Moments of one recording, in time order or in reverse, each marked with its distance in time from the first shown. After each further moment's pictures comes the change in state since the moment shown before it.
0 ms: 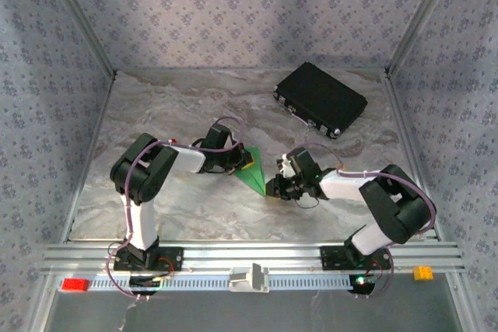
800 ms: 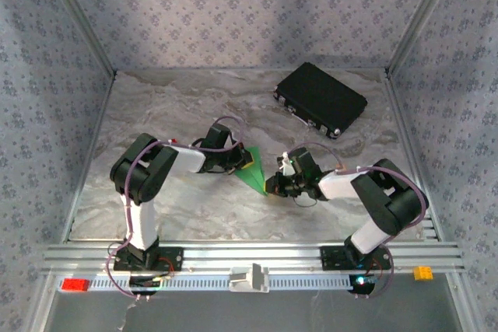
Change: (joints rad) left arm 0.000 0.000 0.003 -0.004 -0.010 0.007; right arm -0.020 0.074 -0.060 0.224 -0.009 0.015
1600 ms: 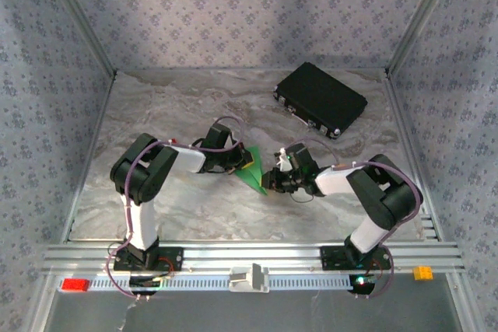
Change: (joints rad) left arm -0.002 0.000 0.000 0.002 -0.005 0.000; right arm -0.004 0.045 0.053 0.013 -0.014 0.016
